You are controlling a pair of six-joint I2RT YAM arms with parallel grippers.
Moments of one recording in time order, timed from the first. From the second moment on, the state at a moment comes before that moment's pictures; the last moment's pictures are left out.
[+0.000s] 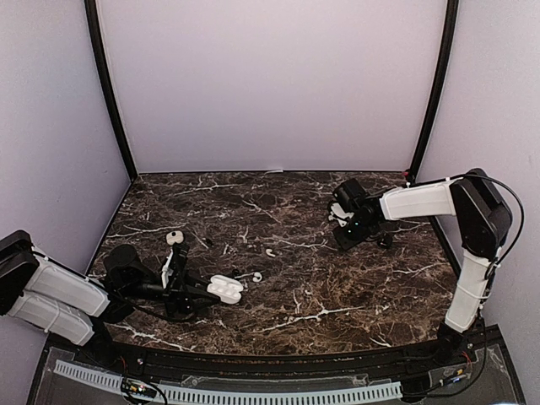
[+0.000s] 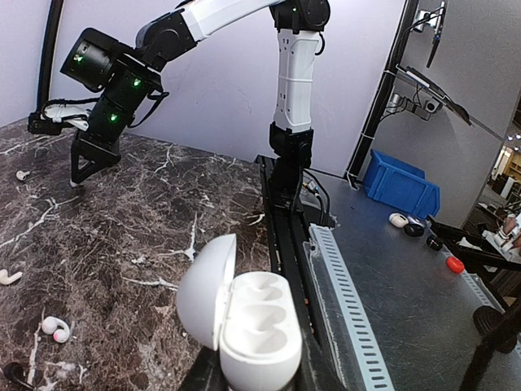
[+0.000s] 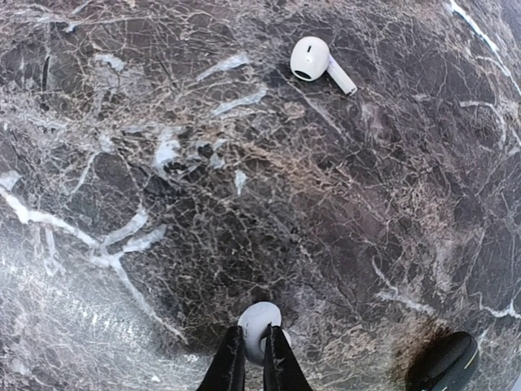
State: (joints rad) left arm -0.72 1.28 0.11 1.12 0.88 -0.25; right arm 0.58 1.85 1.15 -0.45 0.20 0.03
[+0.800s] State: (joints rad) left arm -0.72 1.28 0.11 1.12 0.88 -0.25; right arm 0.56 1.86 1.16 -0.45 0.22 0.03
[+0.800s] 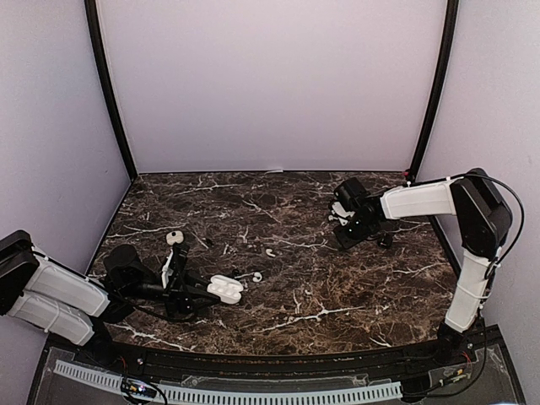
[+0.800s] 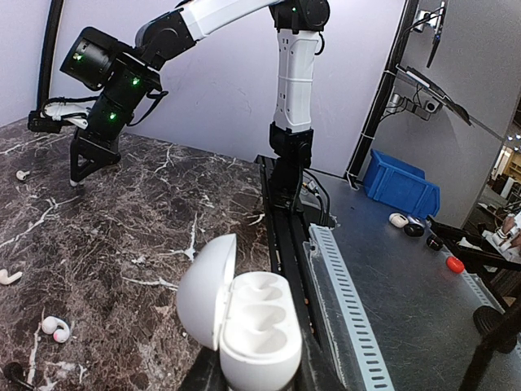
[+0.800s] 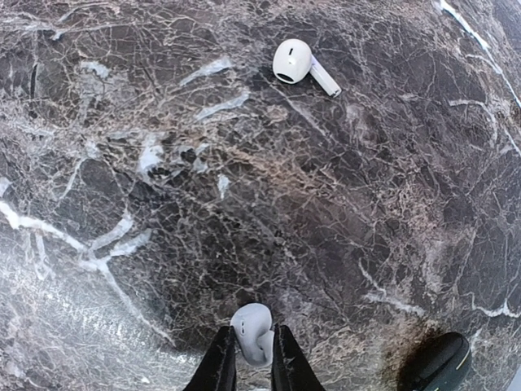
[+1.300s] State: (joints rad) left arm -0.72 1.28 0.11 1.12 0.88 -0.25; right arm 0.56 1.86 1.17 -0.46 0.24 0.03
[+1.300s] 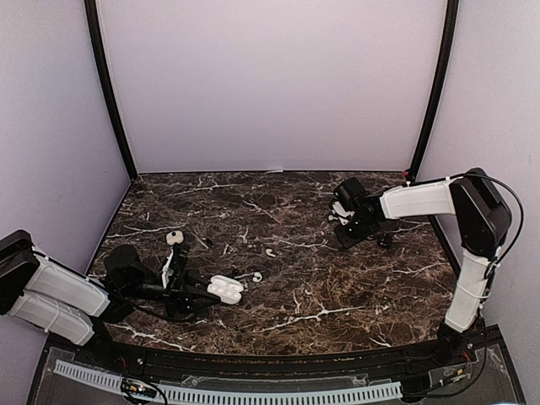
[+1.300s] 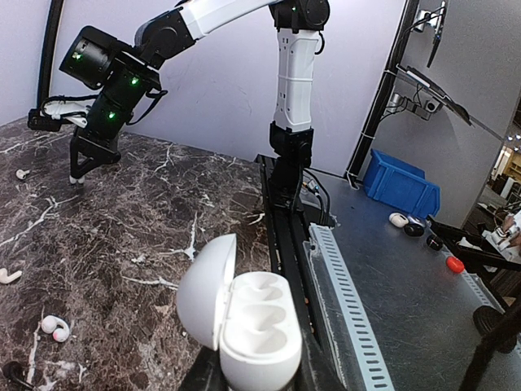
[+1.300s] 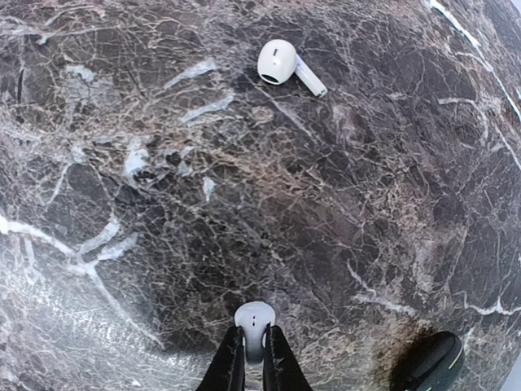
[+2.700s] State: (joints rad) left arm -0.73 1.28 0.09 1.27 0.91 -0.02; right arm 1.01 1.28 0.90 -0.12 -0.42 -0.14
